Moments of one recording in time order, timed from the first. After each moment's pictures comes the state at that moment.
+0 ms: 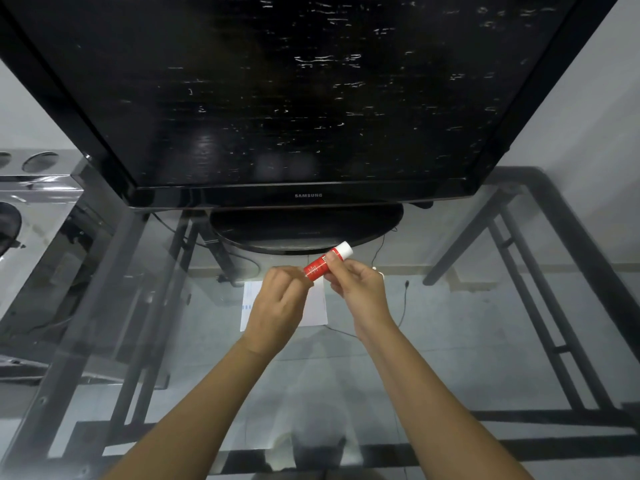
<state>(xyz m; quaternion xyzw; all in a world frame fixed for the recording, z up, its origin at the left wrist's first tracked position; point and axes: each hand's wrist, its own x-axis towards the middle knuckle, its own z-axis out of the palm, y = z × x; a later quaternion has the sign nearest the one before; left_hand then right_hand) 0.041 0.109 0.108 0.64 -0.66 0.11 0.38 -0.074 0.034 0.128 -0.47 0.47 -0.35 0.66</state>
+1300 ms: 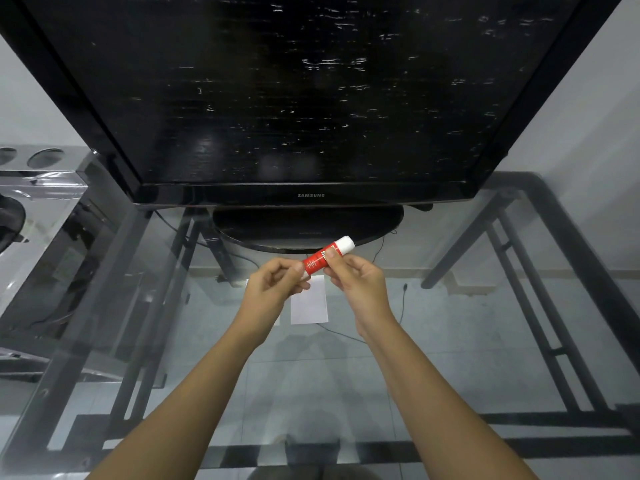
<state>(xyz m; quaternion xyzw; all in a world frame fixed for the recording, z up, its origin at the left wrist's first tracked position) 0.056 0.116 0.122 0.59 -0.34 -0.42 0.60 -0.073 0.042 0.144 -0.49 0.46 -0.35 0.65</state>
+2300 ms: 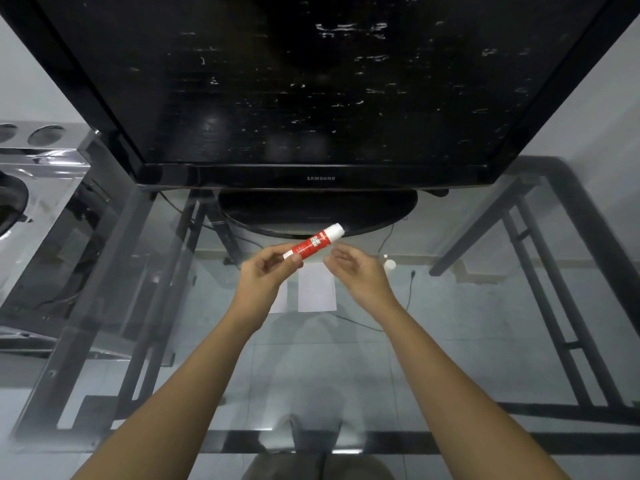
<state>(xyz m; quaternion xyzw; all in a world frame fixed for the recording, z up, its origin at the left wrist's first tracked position) 0.077 0.117 0.099 0.61 -0.29 -0.41 0.61 -0.069 0.019 0.092 -0.67 0.45 -0.21 0.55</state>
